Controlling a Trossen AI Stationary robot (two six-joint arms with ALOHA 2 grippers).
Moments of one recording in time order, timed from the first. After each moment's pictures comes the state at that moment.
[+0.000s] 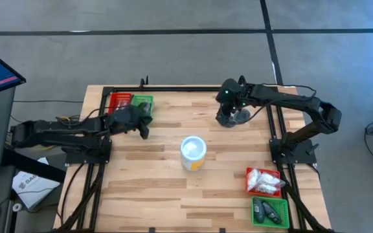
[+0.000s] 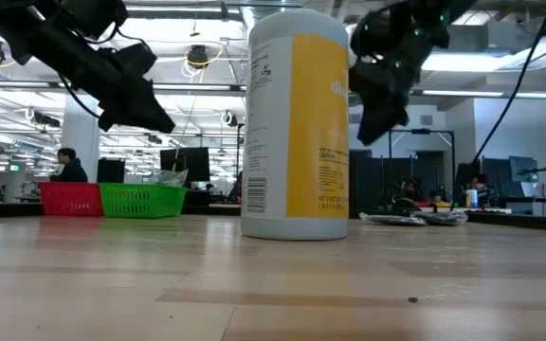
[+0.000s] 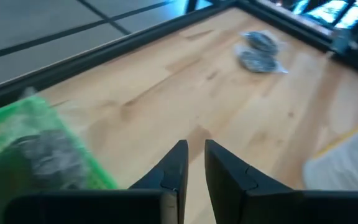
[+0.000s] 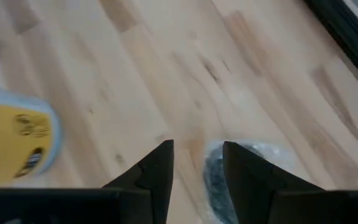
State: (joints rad) left arm 0.24 0.84 0.39 -0.05 -0.32 -0.38; right arm -0.47 1.45 1.11 -0.70 -0.08 0.08
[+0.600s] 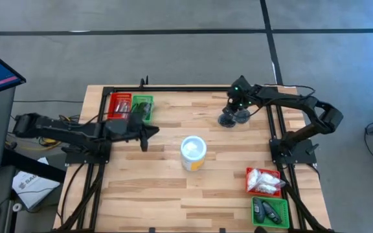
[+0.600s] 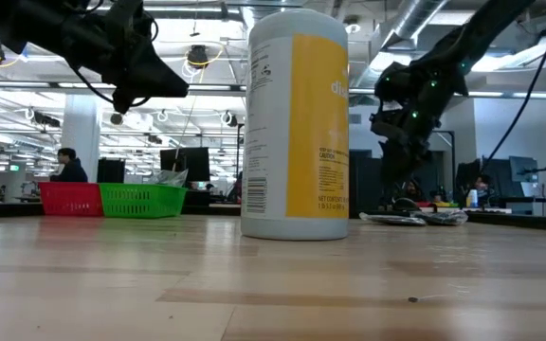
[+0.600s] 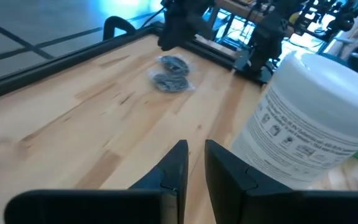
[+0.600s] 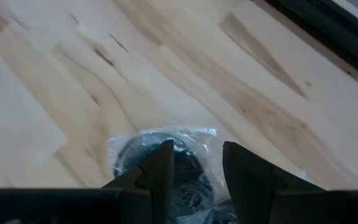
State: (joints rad) left arm 0.00 0.85 0.39 0.14 -0.33 -0.40; right arm -0.71 1.45 0.83 -0.41 -0.08 0.11
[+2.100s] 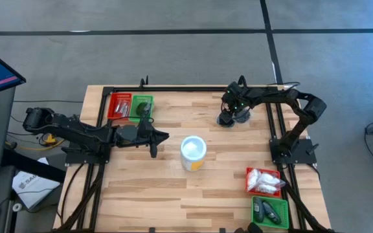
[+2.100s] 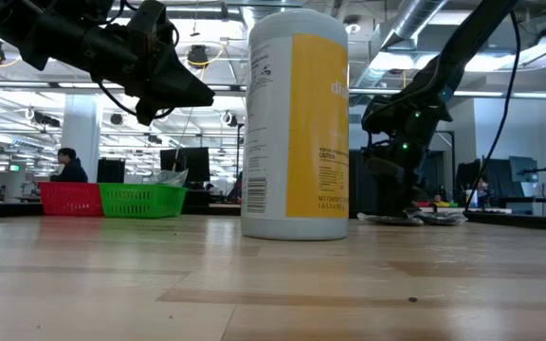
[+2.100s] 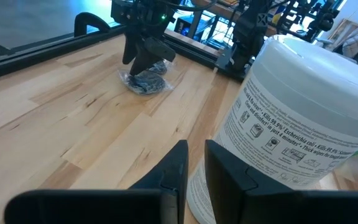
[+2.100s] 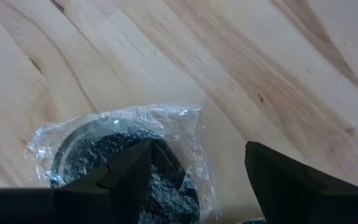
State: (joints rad) left arm -0.08 1.13 0.39 0.47 -0.34 -0.40; right arm -0.72 1.67 0.85 -0.35 -0.08 0.01
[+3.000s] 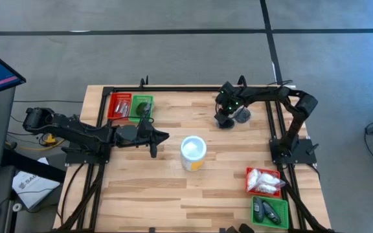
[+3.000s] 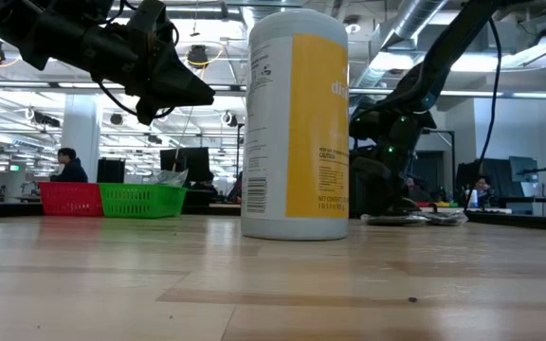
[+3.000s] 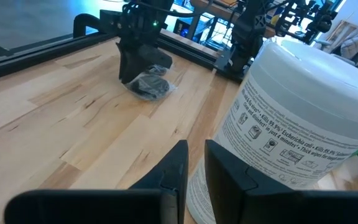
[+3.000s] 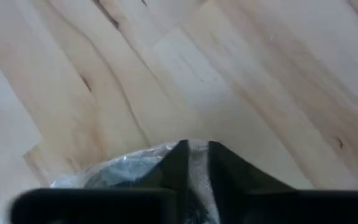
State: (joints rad) left arm -0.08 1.13 0.39 0.47 -0.34 -0.40; right arm -0.68 1.79 0.93 -0.37 -0.19 0.00
